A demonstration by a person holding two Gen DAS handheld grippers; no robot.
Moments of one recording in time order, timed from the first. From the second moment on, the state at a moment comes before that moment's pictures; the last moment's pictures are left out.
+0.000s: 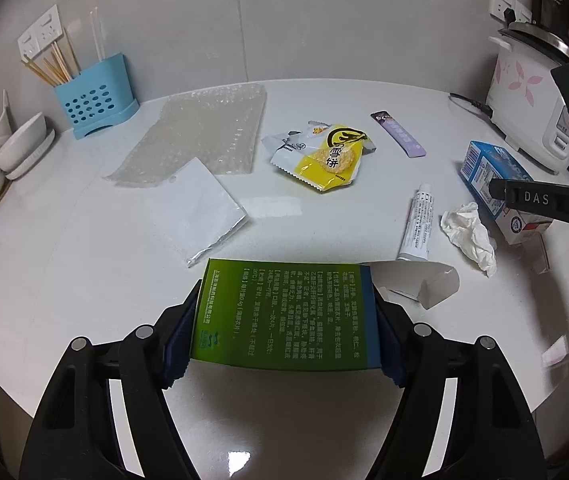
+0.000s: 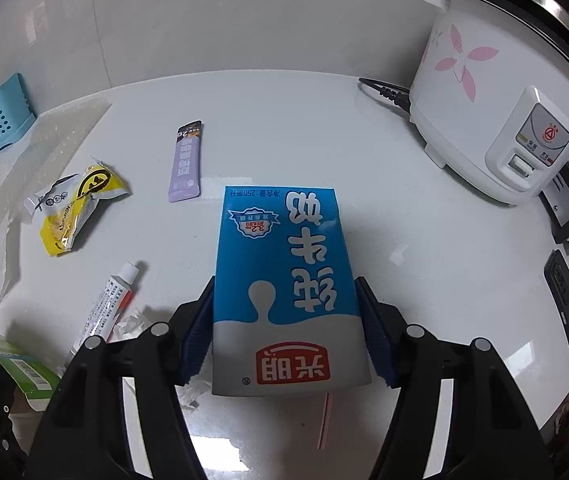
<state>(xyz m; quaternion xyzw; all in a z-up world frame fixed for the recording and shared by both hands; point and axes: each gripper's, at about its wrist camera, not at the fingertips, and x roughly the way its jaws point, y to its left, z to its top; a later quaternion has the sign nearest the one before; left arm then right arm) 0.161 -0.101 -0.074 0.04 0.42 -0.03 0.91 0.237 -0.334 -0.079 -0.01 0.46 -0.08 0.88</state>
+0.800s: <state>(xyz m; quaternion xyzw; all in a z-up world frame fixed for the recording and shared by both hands) 0.094 -0.078 -0.011 0.01 0.35 -0.02 0.94 0.126 -0.313 -0.014 0.01 0.35 -0.06 0.94</state>
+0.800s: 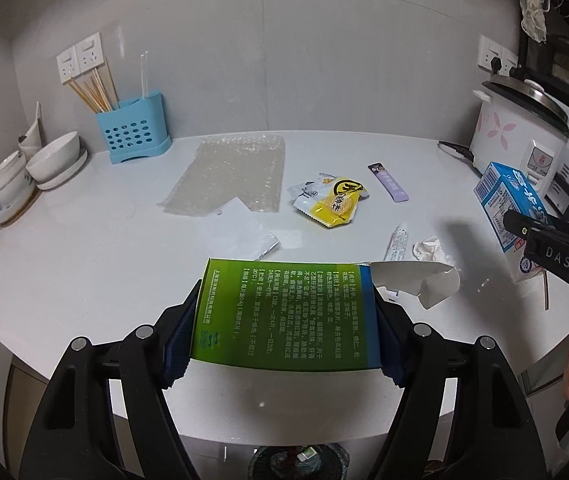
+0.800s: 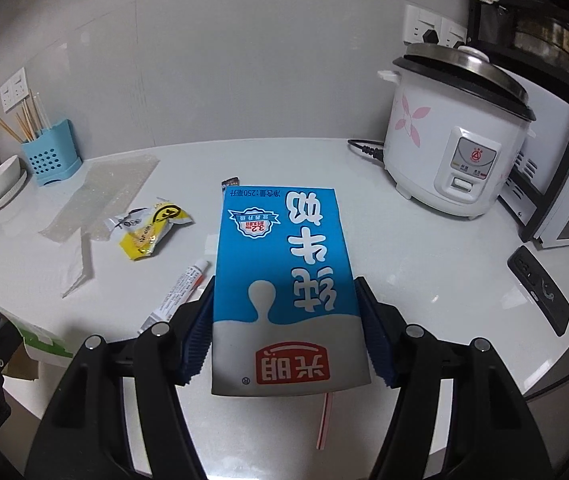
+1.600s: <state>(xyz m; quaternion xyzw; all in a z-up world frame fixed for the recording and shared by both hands) -0.062 -0.012 -0.027 -0.01 0.31 -0.01 0.95 -0.073 -0.226 -0.029 0.00 0.24 0.01 0.97</state>
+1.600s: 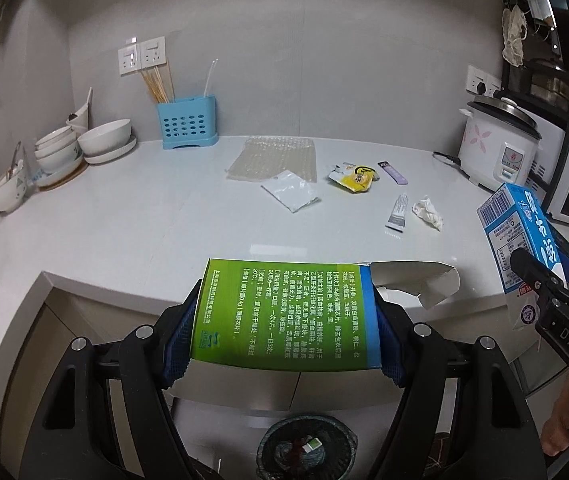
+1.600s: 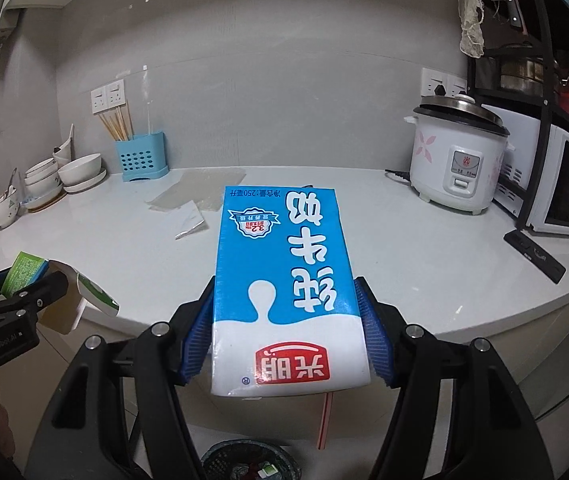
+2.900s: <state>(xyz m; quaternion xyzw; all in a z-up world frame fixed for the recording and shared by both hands) -0.067 -0.003 -0.403 -0.04 0.48 -0.02 0.88 -0.100 -0.186 -0.427 0.00 0.49 0.01 0.87</state>
